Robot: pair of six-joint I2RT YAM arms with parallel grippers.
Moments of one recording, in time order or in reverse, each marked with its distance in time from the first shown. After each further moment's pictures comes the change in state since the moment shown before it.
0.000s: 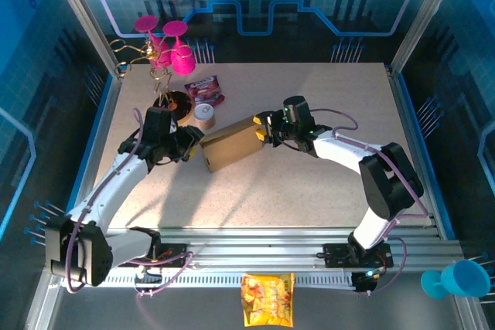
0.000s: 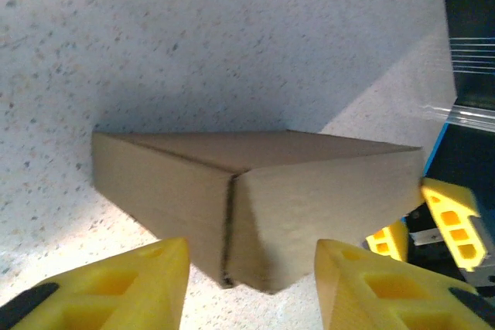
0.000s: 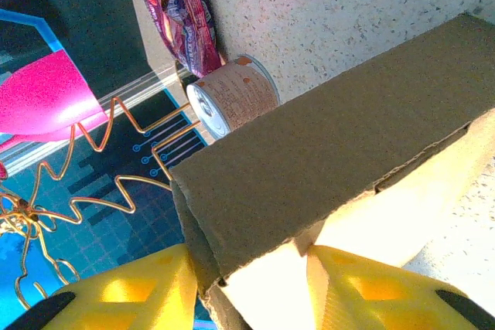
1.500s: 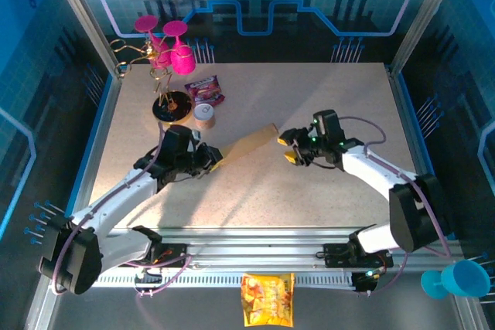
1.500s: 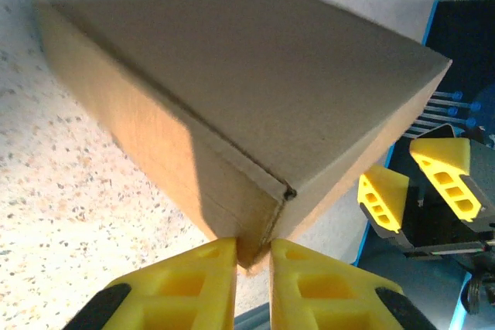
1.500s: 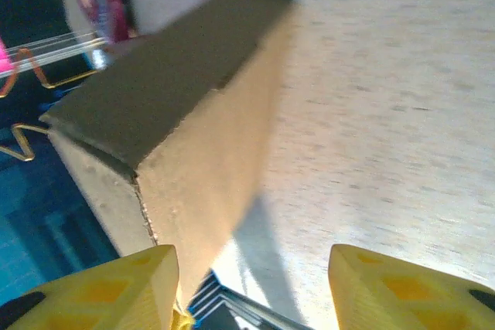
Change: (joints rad) left arm -0.217 -0.046 -0.200 0.238 0.072 0.003; right arm -0.166 -0.299 -0.245 -0.304 -0.153 -0.429
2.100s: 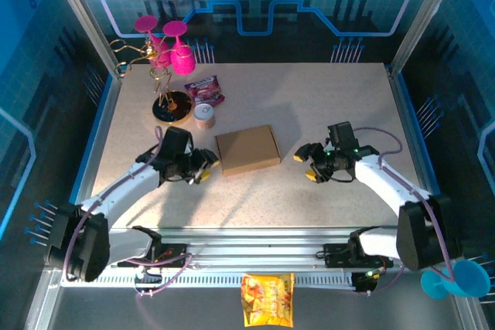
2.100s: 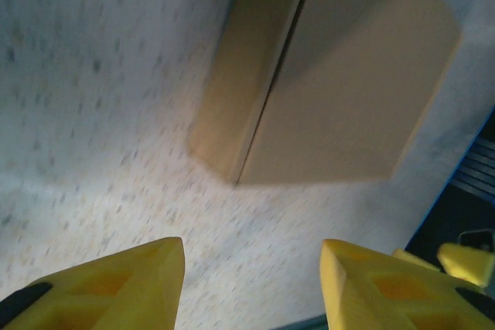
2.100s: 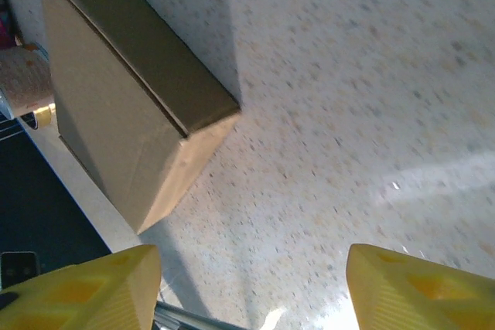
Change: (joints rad) left arm 0.112 0.111 0.043 -0.118 0.000 -0.028; right arm -0.095 -0.079 -0.039 -0.260 0.045 -0.216
